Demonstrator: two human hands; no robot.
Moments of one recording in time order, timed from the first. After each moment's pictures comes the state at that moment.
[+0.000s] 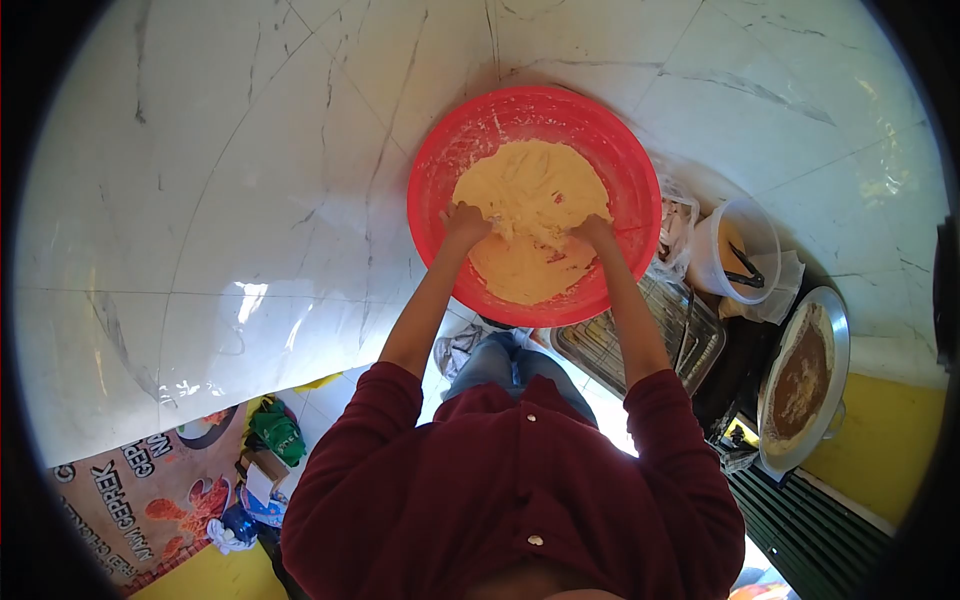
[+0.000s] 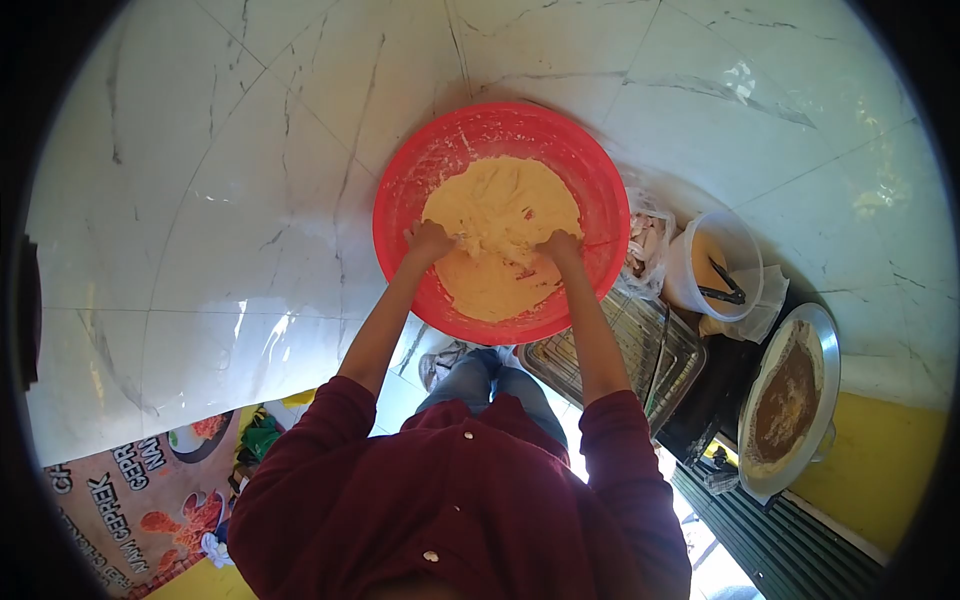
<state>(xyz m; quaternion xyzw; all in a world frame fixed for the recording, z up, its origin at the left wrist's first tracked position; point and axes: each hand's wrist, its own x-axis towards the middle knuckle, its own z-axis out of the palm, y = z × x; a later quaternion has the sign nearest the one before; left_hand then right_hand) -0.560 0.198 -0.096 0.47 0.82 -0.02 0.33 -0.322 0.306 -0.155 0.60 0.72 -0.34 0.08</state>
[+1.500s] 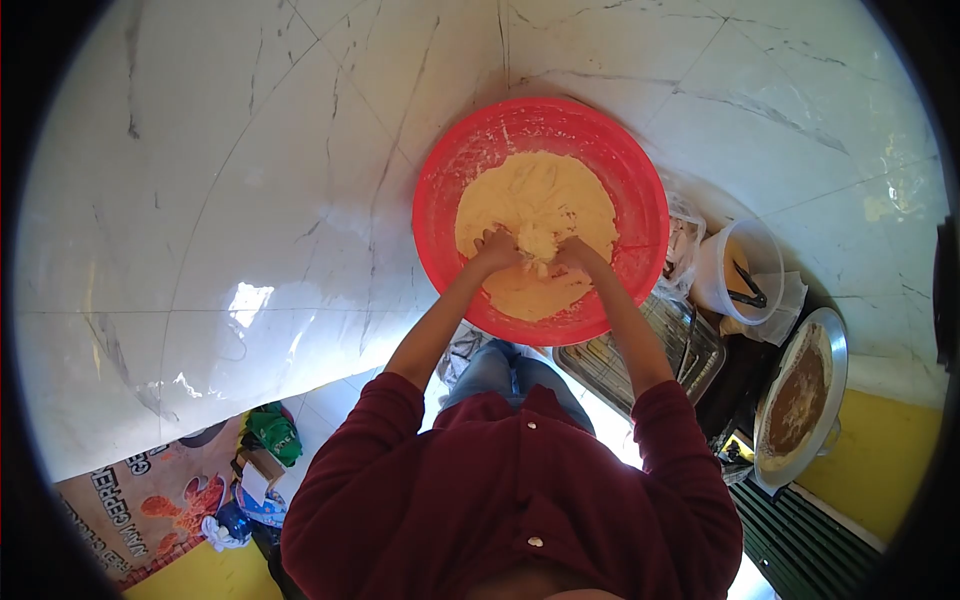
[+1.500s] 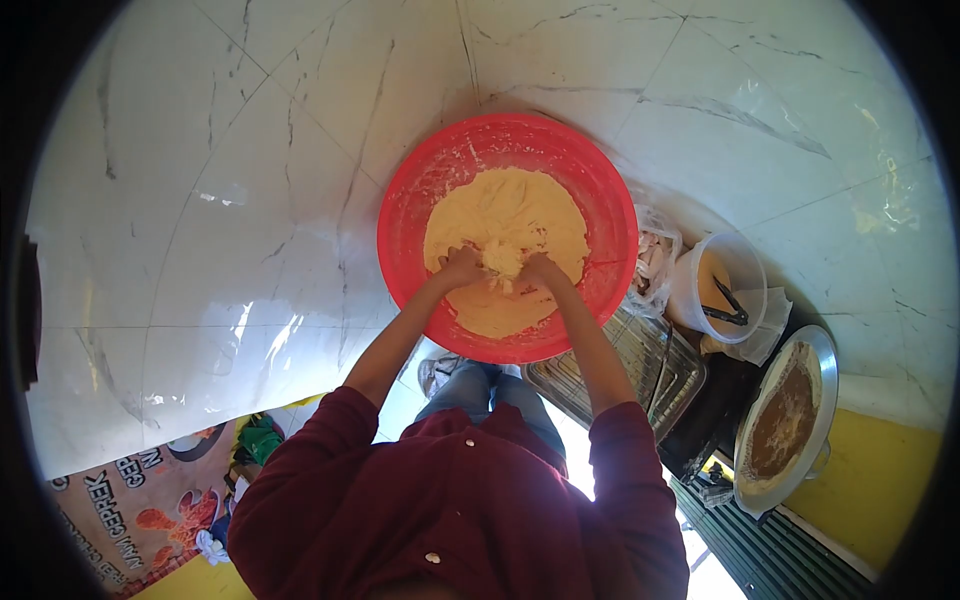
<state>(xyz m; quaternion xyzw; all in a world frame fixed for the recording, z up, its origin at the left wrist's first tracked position) -0.526 0.196 -0.128 0.55 0.79 0.03 0.27 -0.349 0.294 -0.162 0.42 0.78 -0.44 0.15</state>
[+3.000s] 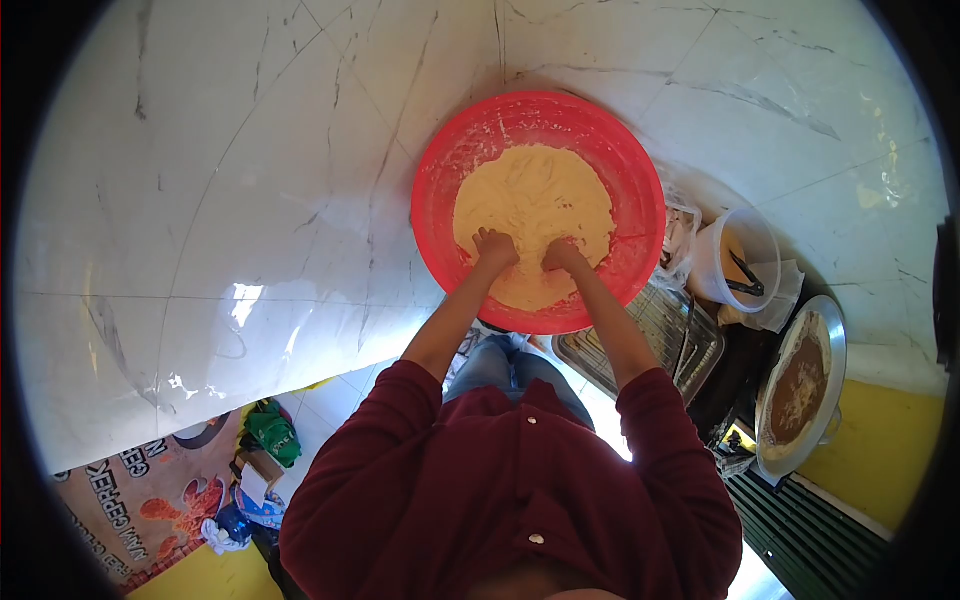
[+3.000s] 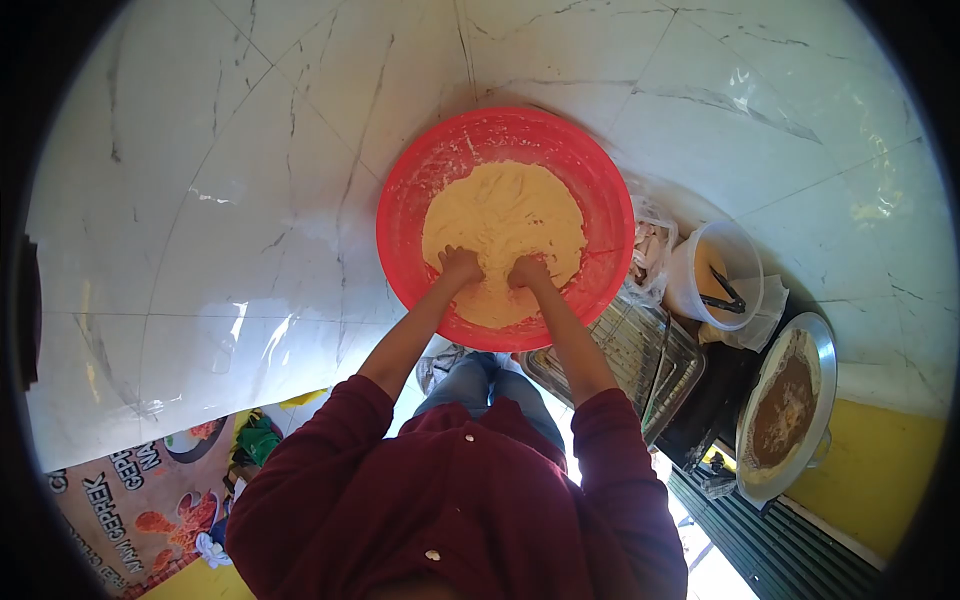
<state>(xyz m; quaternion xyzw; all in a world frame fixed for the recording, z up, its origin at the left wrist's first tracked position) -0.506 0.193 -0.132 0.54 0.80 -0.12 0.23 -0.374 0.276 -0.210 0.34 0.87 -0.17 0.32</state>
